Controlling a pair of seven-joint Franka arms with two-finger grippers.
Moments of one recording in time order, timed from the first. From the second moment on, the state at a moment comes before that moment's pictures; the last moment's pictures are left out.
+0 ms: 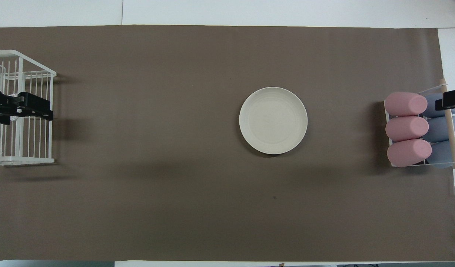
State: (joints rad) left arm -0.02 0.02 -0.06 -1.57 0.00 1.51 -0.09; right arm -0.24 -0.03 0.10 -1.59 0.03 1.60 -0.03
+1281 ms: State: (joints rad) left arm -0.02 0.02 -0.05 -1.57 0.00 1.51 -0.09; right arm -0.24 -0.03 0.11 -1.60 -0.03 1.53 0.04
